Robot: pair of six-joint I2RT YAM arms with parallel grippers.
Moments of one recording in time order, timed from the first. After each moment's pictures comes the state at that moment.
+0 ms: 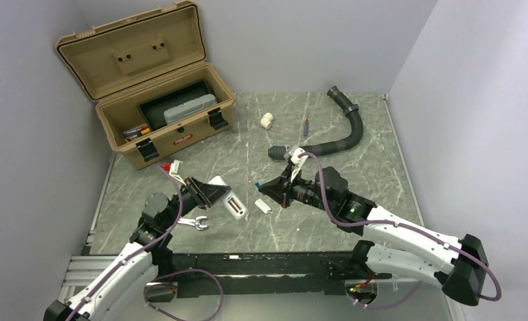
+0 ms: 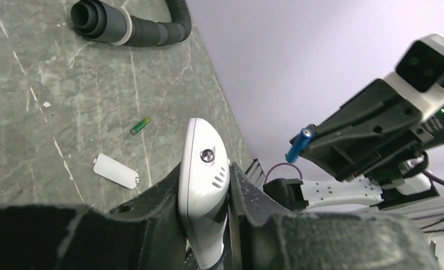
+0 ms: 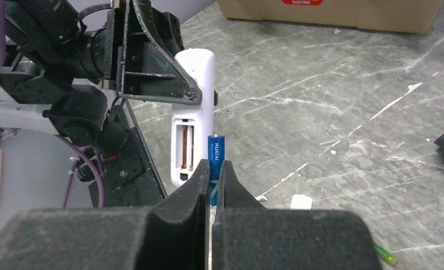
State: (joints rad) left arm -0.43 0.51 0.13 0.44 0.41 -1.04; right arm 0.92 0.90 0.62 0.14 -0.20 0.29
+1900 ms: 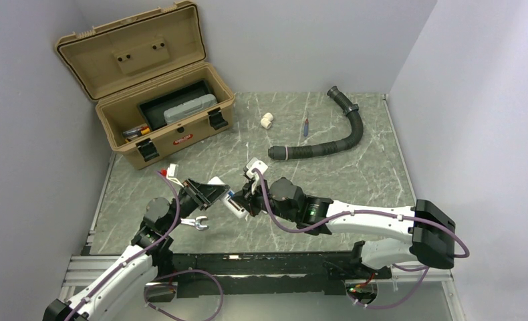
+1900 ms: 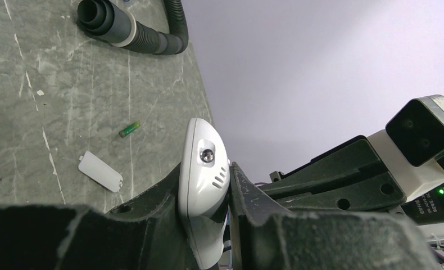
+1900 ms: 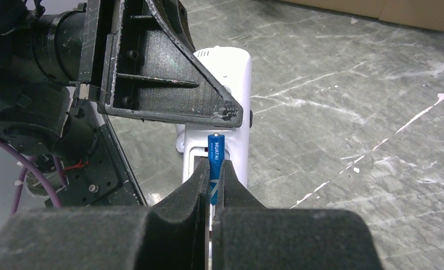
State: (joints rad) left arm -0.49 0.49 0.07 0.47 0.26 -1.20; right arm 1.20 1.27 0.75 0.29 0.13 0.21
